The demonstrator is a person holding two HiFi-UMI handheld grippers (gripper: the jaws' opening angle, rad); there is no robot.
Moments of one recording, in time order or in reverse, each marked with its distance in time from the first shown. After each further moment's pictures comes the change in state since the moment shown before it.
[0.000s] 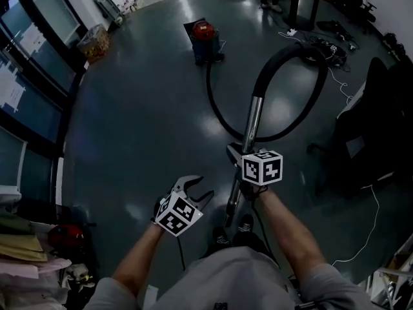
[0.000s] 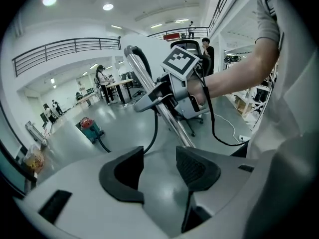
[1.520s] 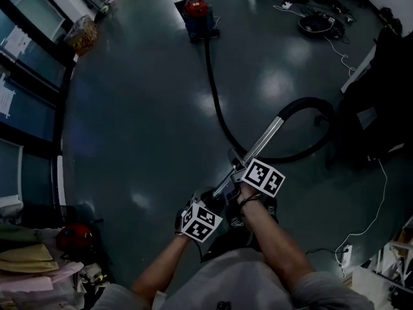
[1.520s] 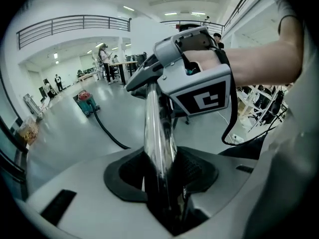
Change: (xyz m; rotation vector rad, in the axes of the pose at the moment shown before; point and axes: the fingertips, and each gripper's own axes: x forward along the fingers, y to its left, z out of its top) left arm 0.035 -0.053 -0.148 -0.166 0.126 -0.063; right arm 0.040 0.020 -0.129 0.768 -0.226 -0.145
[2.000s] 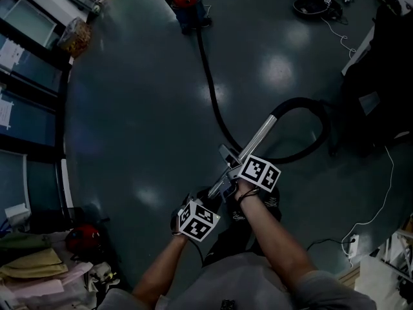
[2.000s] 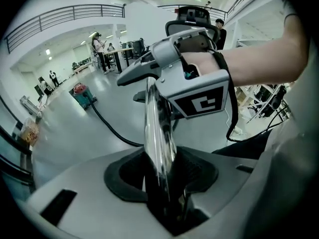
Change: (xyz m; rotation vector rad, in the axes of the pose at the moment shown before) left arm 0.024 -0.010 0.002 0.024 0.155 -0.001; right arm 0.010 -0.041 0.005 0.139 0.051 0.043
